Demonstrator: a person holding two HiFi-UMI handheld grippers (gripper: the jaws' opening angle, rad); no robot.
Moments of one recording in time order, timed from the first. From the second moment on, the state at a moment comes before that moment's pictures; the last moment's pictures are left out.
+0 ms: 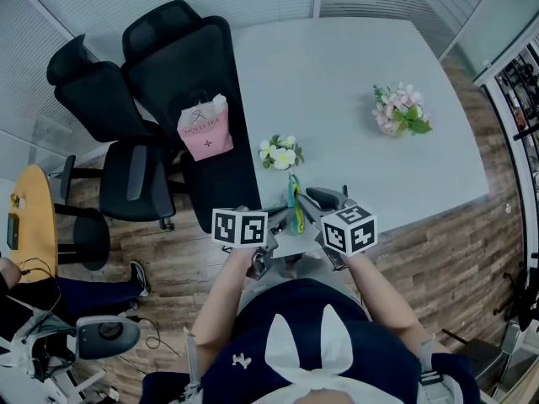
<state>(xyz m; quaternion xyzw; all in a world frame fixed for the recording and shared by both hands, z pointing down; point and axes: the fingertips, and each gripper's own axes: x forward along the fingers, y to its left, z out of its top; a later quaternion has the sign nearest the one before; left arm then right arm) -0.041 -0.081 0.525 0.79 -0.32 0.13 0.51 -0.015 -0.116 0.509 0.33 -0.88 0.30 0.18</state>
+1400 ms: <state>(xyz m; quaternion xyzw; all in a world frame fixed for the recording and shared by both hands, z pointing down) -0.042 -0.086 0.525 0.78 -0.33 0.13 0.52 0.133 -0.169 0.578 0.49 -0.78 0.34 0.21</state>
